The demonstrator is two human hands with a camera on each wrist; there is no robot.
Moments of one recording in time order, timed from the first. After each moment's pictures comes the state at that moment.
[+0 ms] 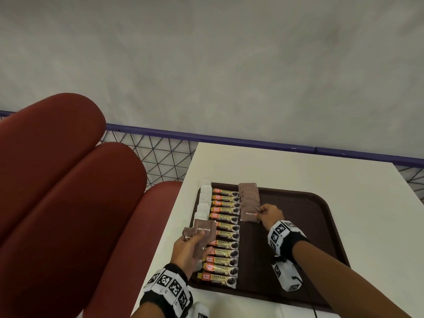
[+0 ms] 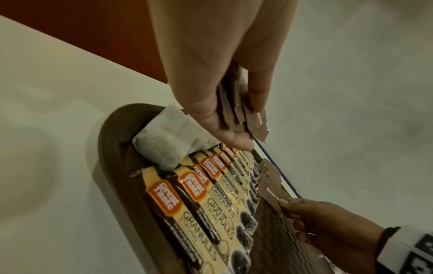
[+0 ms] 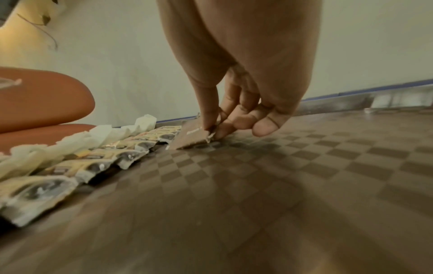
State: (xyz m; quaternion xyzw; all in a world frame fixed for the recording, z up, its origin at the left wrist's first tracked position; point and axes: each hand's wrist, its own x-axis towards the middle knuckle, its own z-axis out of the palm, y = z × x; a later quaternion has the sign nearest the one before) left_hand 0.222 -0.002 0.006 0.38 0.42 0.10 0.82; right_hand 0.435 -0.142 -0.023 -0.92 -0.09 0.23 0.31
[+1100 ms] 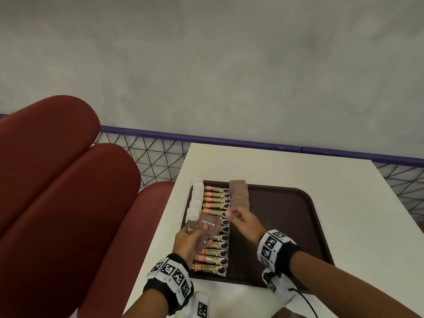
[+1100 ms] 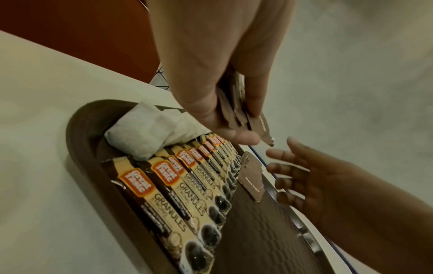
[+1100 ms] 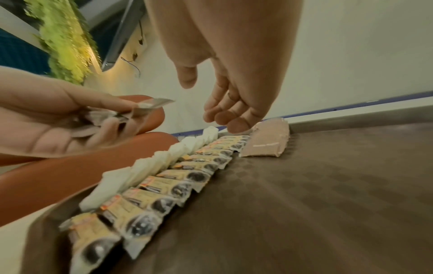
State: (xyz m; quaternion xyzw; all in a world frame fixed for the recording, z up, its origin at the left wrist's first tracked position) left_hand 0.226 -0.025 0.022 0.44 0.39 0.12 0.80; right_hand 0.357 -0.147 0.022 -0.79 -0.26 0.27 0.48
